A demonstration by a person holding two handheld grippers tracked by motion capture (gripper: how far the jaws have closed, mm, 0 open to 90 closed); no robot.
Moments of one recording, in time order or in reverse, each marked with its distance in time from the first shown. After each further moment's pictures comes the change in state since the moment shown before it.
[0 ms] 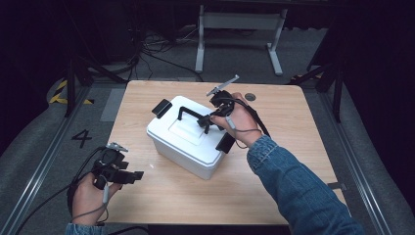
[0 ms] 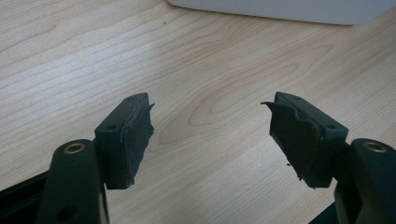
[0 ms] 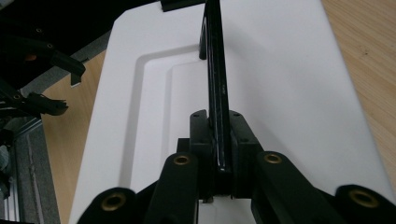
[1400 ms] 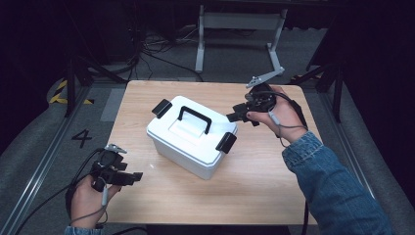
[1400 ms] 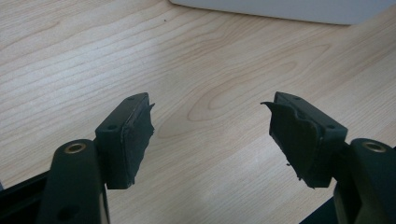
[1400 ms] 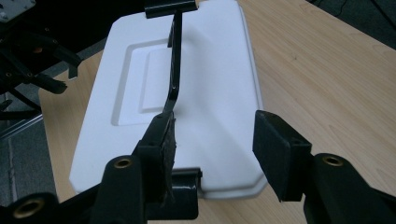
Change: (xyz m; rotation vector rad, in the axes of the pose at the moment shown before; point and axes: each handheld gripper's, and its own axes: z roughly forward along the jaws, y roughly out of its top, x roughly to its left) left arm -0.004 -0.004 -0.004 -0.005 0.008 -0.009; right arm -0.023 -0.030 -0.090 -0.078 -0.051 -0.041
